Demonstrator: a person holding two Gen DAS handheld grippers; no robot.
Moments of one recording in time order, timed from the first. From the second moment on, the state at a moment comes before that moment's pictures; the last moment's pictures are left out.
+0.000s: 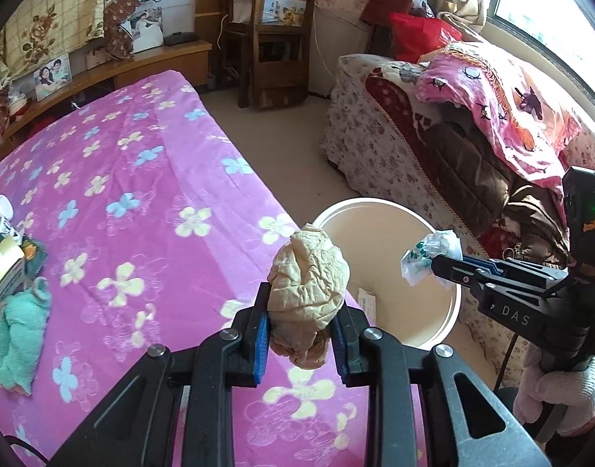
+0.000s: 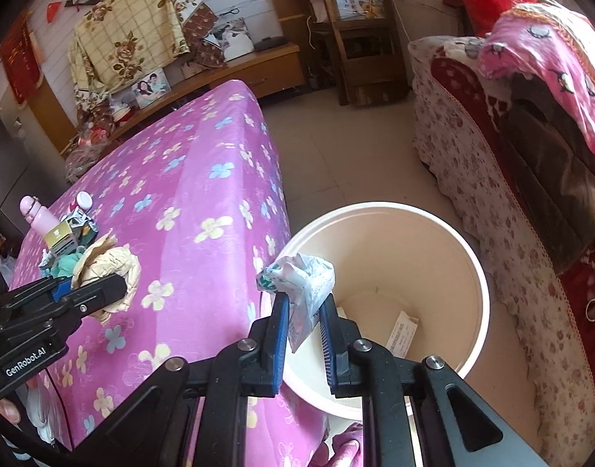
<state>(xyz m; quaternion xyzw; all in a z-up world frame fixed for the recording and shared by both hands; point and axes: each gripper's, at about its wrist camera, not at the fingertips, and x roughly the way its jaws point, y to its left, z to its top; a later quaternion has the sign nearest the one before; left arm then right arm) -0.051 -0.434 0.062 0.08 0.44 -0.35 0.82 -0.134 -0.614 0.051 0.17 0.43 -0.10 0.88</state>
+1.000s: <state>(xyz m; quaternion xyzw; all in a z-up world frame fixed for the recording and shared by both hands) -0.051 -0.474 0.037 0.04 0.47 -0.40 0.78 -0.147 -0.672 0.013 0.23 0.46 -0.16 0.84</state>
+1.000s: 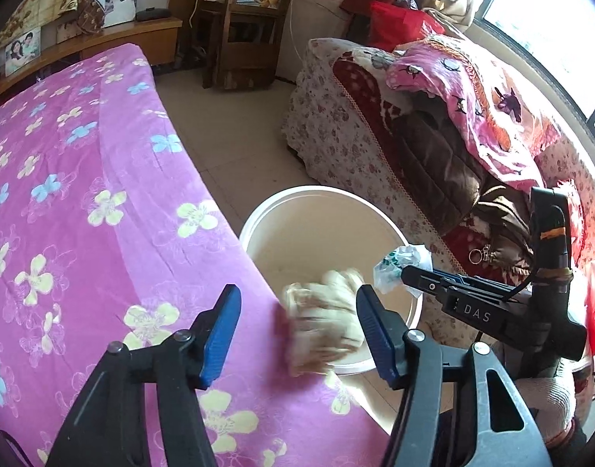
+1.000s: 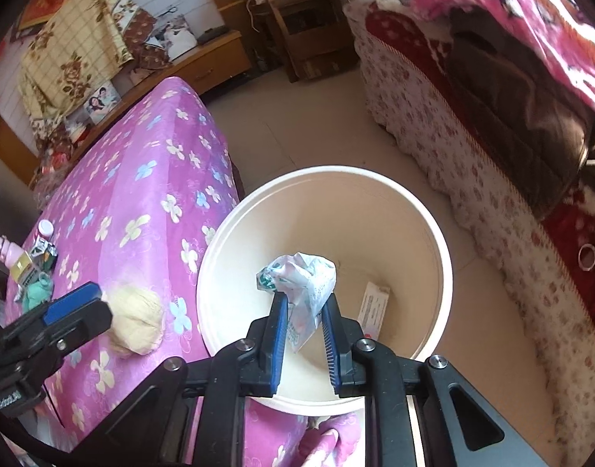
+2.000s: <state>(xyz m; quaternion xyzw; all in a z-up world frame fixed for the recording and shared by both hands) -0.051 -0.433 0.049 0.06 0.45 -0.36 0.82 -0.146 -0.639 0.037 0.17 0.44 -0.17 0.87</state>
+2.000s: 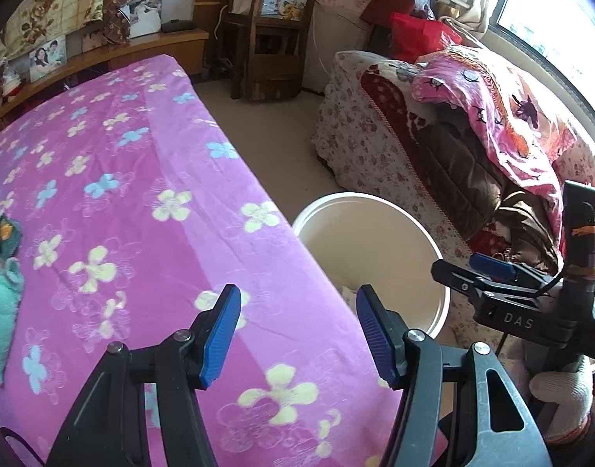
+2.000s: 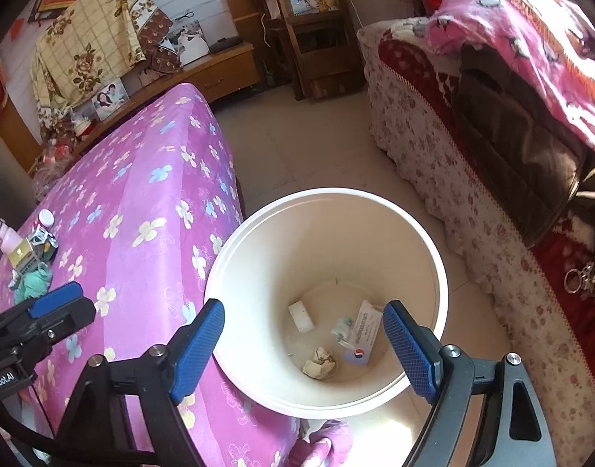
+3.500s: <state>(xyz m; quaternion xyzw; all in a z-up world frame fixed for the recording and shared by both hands) 0.076 -0.055 0.028 -0.08 0.48 -0.02 0.88 0.058 -0.314 0.114 0.05 0.42 0.11 0.90</state>
